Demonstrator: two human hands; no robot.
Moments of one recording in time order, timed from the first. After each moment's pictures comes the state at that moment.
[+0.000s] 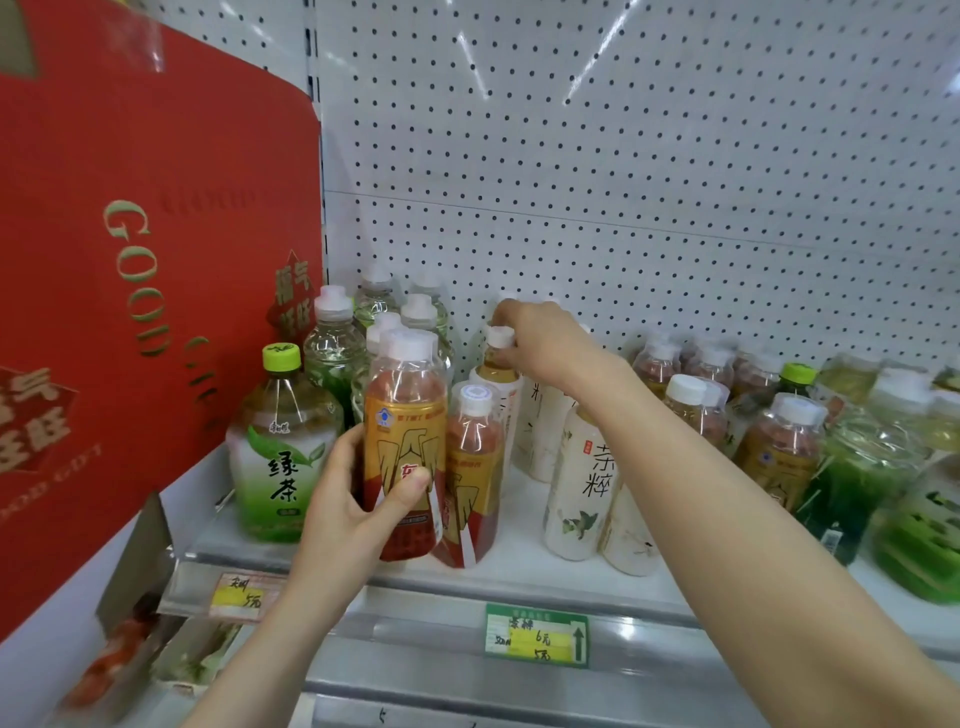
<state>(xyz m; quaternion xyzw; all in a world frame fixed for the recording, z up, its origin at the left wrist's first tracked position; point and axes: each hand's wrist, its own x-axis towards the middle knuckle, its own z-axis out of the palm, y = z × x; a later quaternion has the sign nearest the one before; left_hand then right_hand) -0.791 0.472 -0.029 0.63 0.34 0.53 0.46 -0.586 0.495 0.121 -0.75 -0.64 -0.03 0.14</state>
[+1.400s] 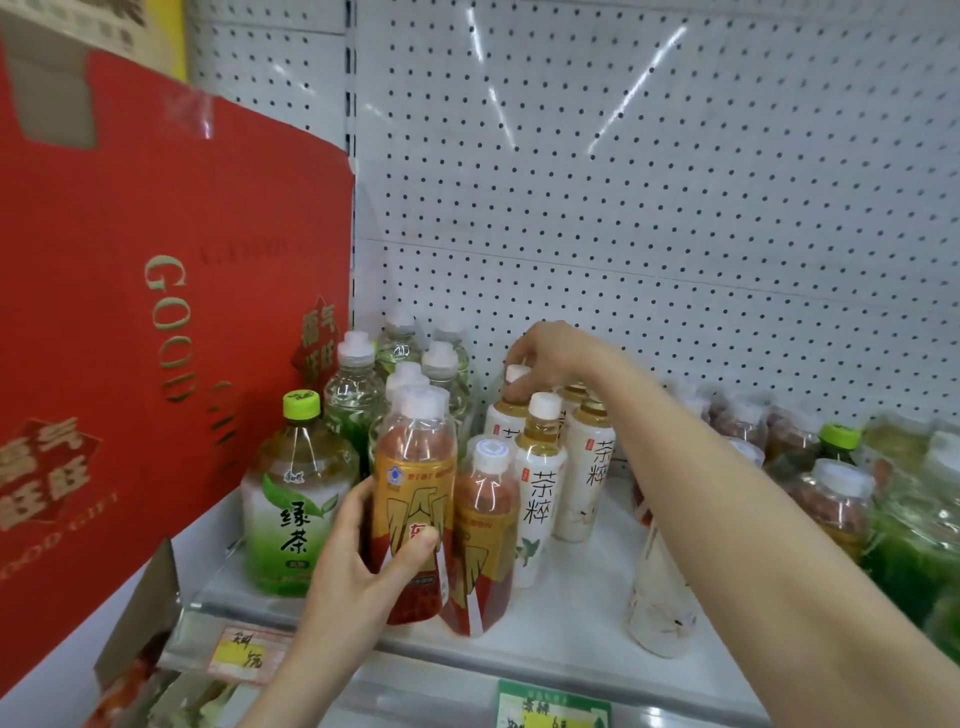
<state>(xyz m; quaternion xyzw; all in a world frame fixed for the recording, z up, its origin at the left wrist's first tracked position) -0.790 0.479 -0.032 0.61 0.35 0.53 0.47 -0.553 0.559 0.149 -0.75 -0.66 0.03 0.07</state>
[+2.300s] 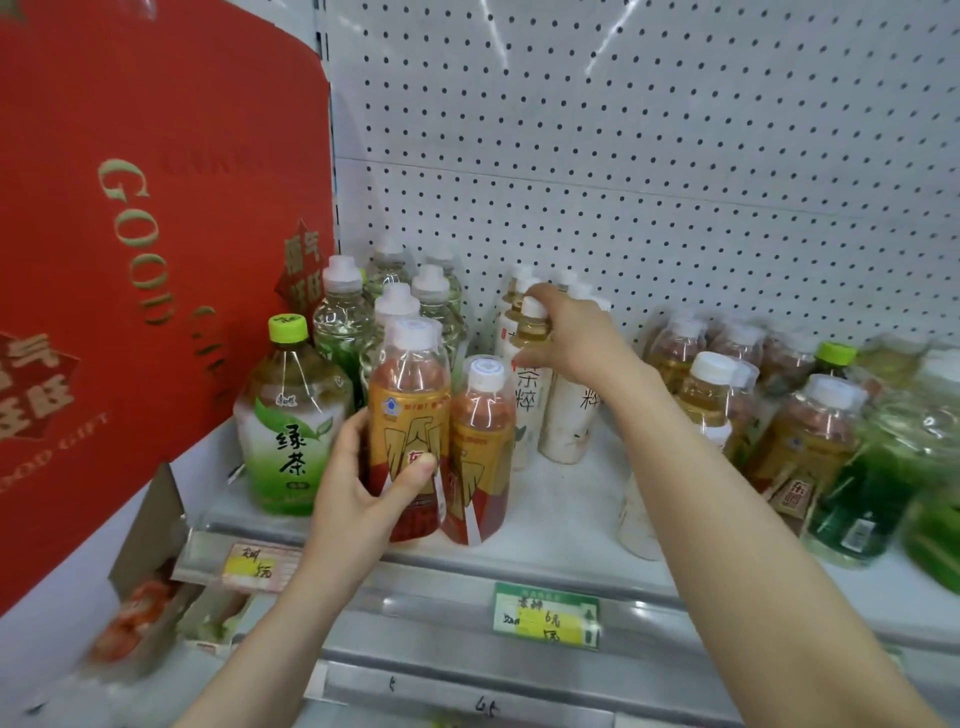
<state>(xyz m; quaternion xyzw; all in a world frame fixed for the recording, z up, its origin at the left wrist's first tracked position) -0.788 0.476 -0.042 0.62 0.37 0.52 0.46 -0.561 0.498 0.094 -0.75 -0.62 0.01 0.21</state>
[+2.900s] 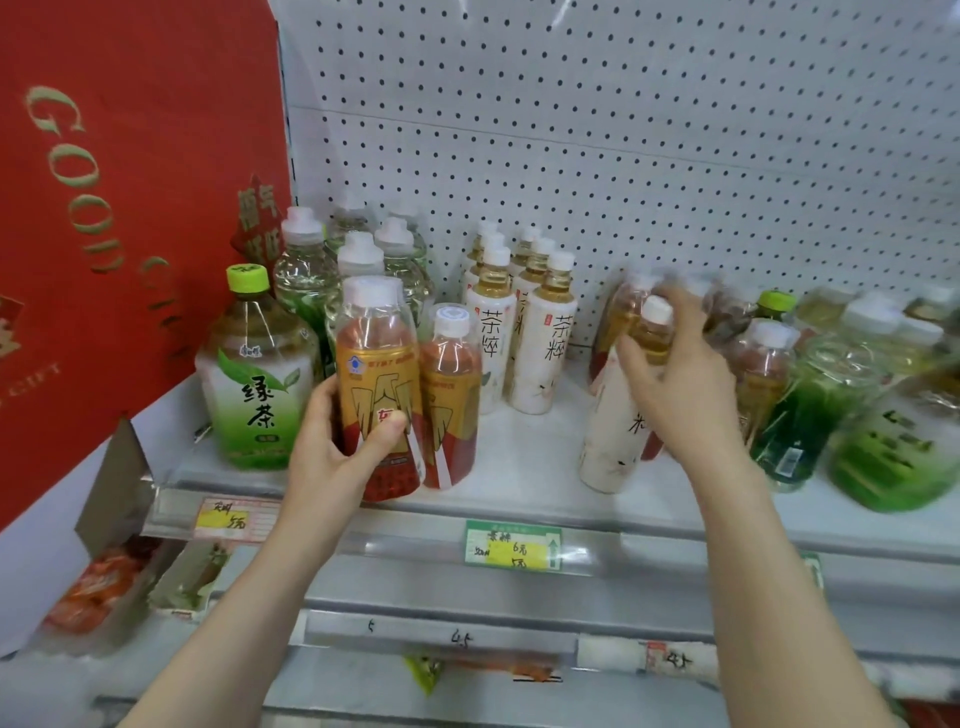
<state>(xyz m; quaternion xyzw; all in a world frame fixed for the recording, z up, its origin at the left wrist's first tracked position) -0.789 0.466 -0.054 0.60 0.35 0.53 0.49 -0.516 0.366 0.031 -0.76 -0.49 -0.13 0.40</state>
